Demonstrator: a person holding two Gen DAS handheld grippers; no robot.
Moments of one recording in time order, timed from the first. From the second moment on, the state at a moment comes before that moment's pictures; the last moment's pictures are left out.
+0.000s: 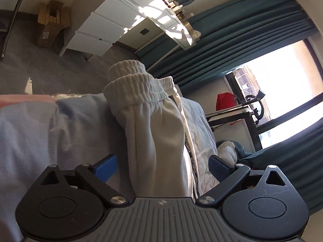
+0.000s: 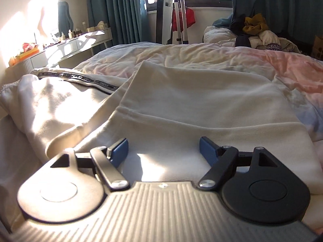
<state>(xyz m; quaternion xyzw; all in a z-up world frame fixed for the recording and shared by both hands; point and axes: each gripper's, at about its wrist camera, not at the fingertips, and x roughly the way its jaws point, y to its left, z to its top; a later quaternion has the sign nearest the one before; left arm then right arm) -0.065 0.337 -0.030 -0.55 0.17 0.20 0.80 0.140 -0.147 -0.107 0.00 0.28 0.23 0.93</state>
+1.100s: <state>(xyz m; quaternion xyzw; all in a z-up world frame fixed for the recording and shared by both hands) 0.048 0.207 0.166 -0.24 0.08 0.17 0.95 0.154 -0.195 -0.064 0.06 0.28 0.16 0.95</state>
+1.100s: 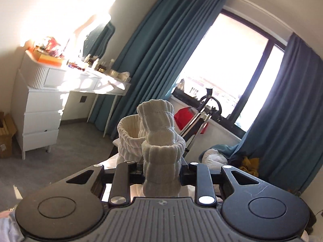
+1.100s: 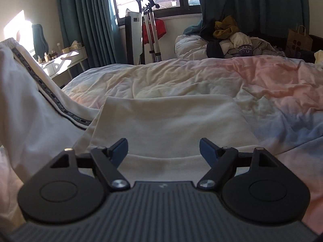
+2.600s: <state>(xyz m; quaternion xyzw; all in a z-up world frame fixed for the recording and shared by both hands) 0.062 -0.157 -0.037 0.21 0.26 -0.19 0.92 0.196 -0.411 -0.051 0.42 0.26 0.14 0.86</state>
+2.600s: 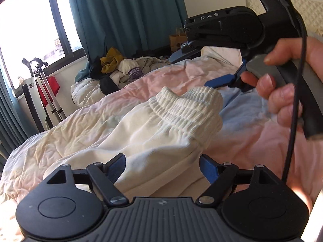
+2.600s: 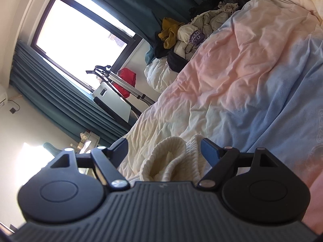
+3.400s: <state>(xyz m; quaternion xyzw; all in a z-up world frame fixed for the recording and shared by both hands) 0.036 -0.033 -0.061 0.27 0.20 -0.16 0.93 0.271 -0.349 -0.055 0.33 0.30 0.17 0.88</state>
